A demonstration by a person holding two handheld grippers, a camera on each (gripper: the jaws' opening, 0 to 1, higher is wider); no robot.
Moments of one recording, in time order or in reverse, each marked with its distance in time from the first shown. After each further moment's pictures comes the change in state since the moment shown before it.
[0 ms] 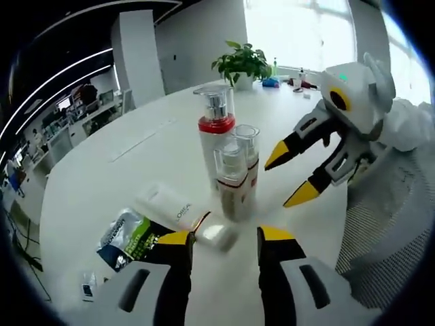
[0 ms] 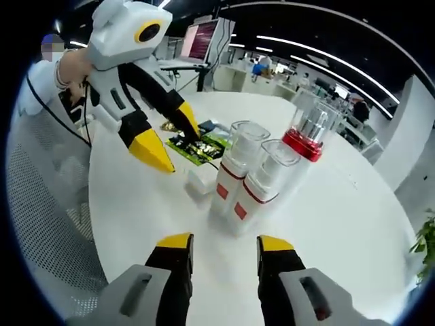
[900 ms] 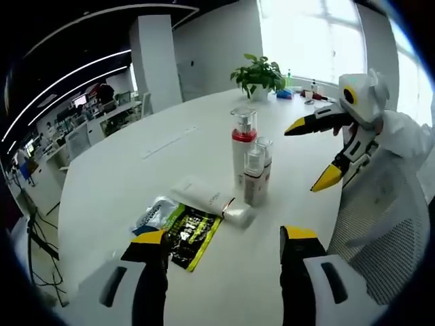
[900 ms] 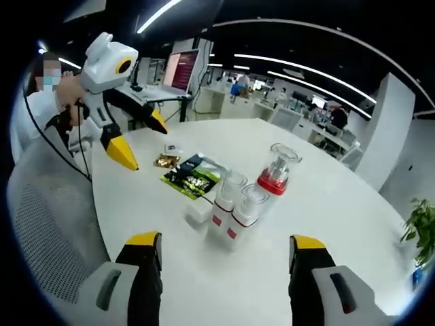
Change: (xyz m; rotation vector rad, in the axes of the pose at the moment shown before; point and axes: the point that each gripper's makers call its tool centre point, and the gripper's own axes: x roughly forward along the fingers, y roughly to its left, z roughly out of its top) left arm -0.080 0.021 -0.004 -0.049 -0.059 0.080; right arm -0.050 -0.002 0.038 0.078 -0.136 -0.116
